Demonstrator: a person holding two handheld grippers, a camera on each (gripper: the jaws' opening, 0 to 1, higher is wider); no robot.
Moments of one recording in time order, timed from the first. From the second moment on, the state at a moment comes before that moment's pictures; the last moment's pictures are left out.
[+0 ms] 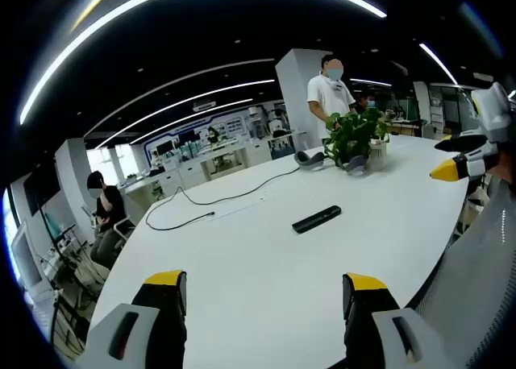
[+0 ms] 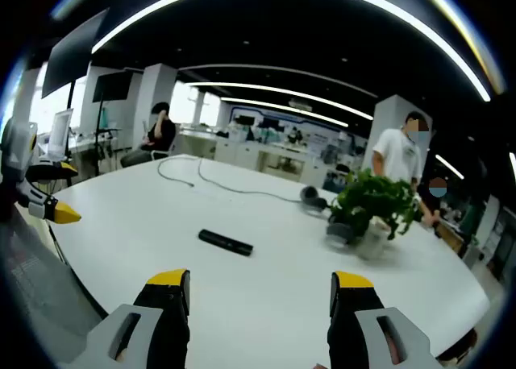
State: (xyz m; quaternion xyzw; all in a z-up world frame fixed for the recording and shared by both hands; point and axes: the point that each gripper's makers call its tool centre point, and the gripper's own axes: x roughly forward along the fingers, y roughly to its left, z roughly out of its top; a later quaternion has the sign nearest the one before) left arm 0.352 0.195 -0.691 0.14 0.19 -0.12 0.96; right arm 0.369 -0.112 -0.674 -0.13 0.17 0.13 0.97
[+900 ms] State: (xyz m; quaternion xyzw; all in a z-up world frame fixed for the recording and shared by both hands) left arm 0.352 0.195 -0.694 0.14 0.19 -0.12 0.96; right arm 0.368 -0.110 -0.676 -0.14 0.17 0.14 0.97
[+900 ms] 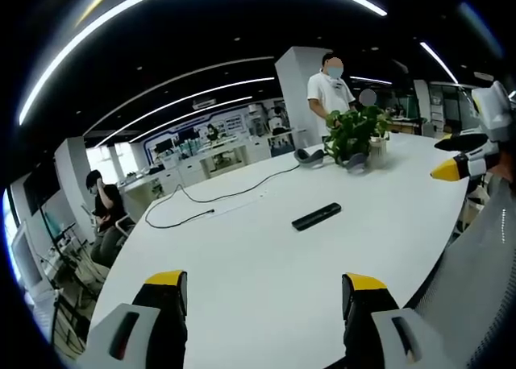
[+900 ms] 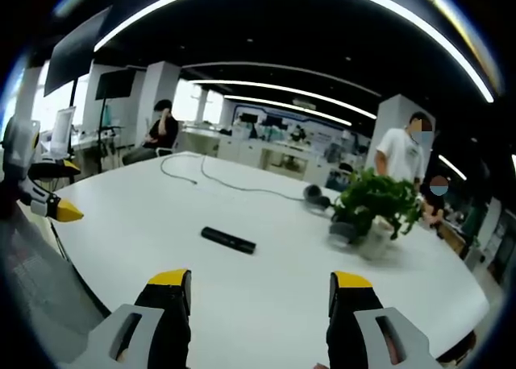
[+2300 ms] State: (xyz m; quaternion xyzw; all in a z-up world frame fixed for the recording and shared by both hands) left arm 0.350 0.188 -0.709 0.15 0.23 -0.14 0.95; right arm 0.369 -0.110 -0.674 -0.13 0.17 0.14 0.97
